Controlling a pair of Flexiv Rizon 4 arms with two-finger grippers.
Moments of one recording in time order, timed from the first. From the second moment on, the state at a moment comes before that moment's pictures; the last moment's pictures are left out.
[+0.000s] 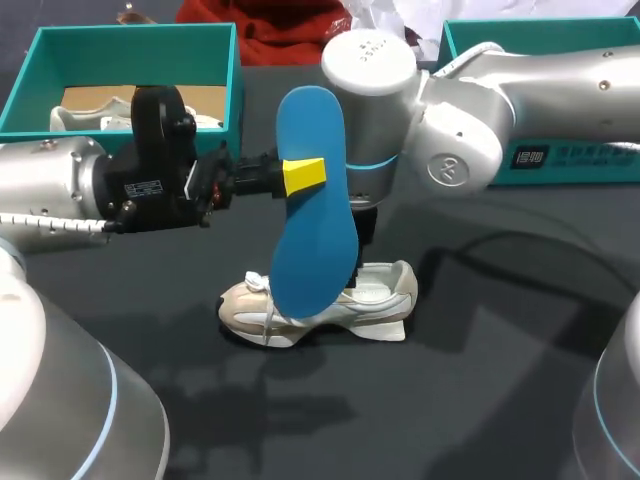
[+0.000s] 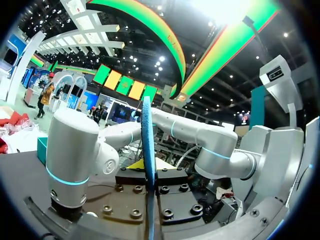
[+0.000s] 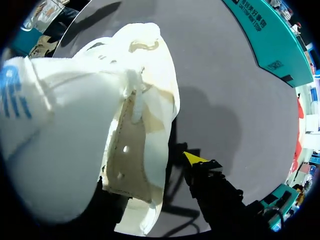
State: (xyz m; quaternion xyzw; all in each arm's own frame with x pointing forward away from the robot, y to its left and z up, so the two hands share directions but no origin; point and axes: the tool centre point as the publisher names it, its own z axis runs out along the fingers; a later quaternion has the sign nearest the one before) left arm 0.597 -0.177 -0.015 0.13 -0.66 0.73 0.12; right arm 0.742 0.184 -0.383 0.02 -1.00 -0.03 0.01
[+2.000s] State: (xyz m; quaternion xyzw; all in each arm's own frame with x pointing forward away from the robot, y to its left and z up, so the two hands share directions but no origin) left arm 0.597 -0.177 -0.015 0.13 -0.66 0.73 0.12; right arm 0.721 0.147 -0.333 -0.43 -0.90 -0.04 0.05
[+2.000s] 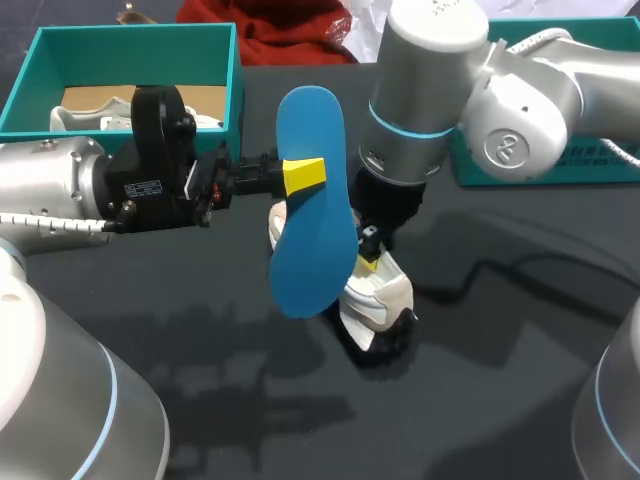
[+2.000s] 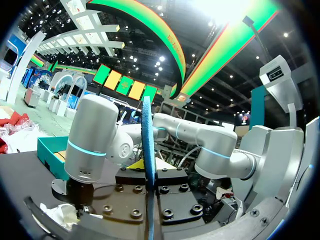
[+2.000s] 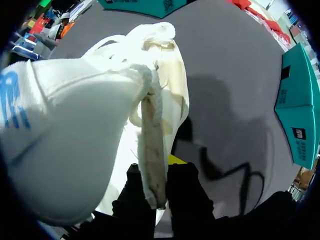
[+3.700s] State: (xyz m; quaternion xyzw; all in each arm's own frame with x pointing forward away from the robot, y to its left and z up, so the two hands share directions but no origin) left arm 0.597 -0.177 -0.015 0.13 -0.66 0.73 0.12; right arm 0.700 0.137 -0.384 -0.65 -0.76 -0.08 0.05
